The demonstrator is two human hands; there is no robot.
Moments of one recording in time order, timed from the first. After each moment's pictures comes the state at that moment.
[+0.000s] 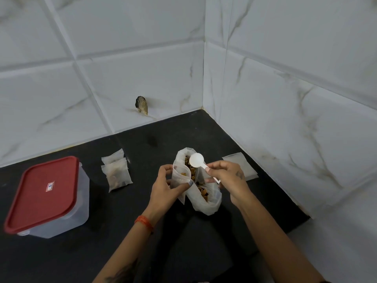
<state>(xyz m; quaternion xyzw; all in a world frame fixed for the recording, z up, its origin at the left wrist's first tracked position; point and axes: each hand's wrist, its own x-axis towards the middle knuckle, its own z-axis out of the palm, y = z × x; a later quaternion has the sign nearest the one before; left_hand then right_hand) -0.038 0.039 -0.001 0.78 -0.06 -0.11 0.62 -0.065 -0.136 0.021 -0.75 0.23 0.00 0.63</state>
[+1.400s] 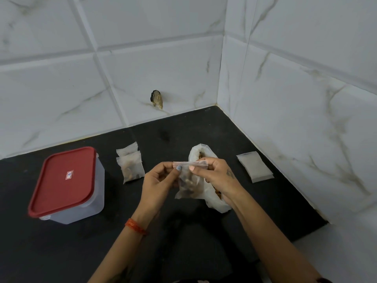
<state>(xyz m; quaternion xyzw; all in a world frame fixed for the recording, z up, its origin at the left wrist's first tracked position) -0.049 0.077 0.023 0.69 -0.06 -0.05 0.72 -0.061 -0.086 0.036 -0.72 0.05 0.05 0.69</state>
